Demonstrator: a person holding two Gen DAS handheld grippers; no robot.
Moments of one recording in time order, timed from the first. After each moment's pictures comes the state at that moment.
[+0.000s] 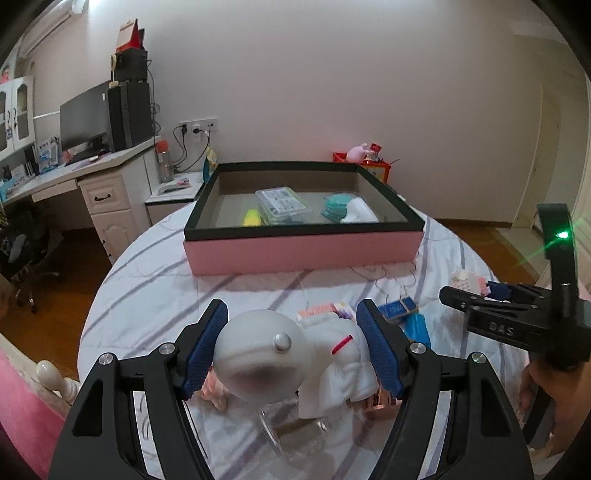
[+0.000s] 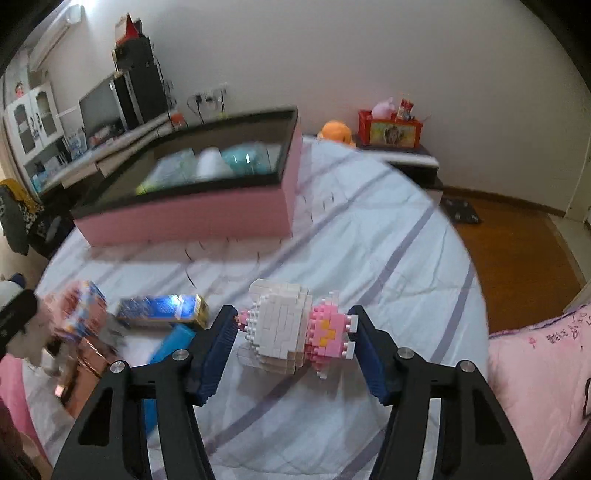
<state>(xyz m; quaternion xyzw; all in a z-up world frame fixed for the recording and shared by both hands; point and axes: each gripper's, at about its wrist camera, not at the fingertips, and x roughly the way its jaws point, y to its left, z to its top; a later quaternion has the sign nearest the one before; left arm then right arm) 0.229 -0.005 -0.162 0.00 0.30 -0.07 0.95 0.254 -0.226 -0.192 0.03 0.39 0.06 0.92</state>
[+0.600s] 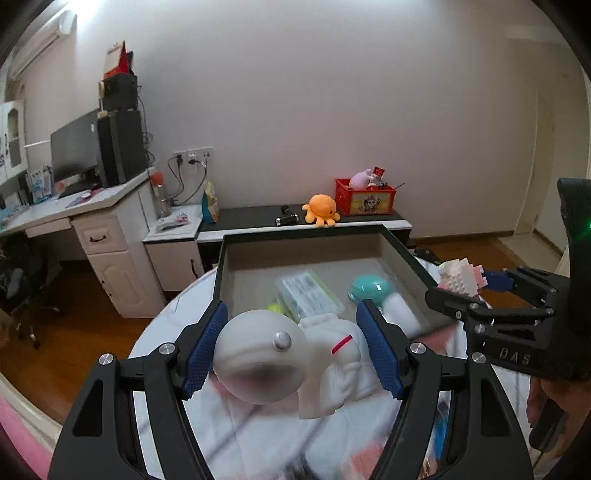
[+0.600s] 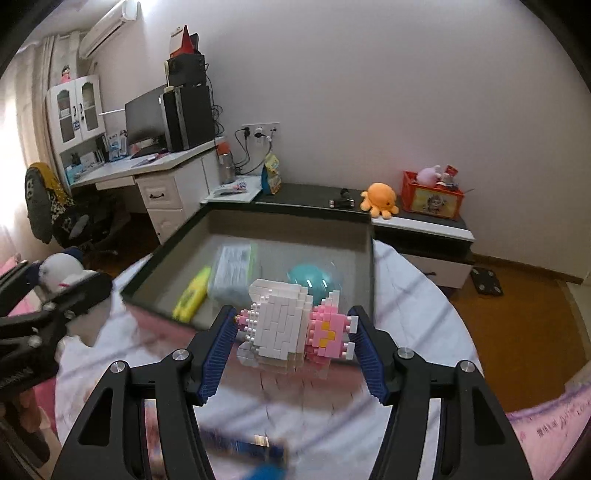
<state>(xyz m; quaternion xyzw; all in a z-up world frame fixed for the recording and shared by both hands) 0.336 0.014 -0.101 0.01 0.28 -0.09 0.96 0.344 -0.158 -0.118 -0.03 0.33 0.12 0.94</state>
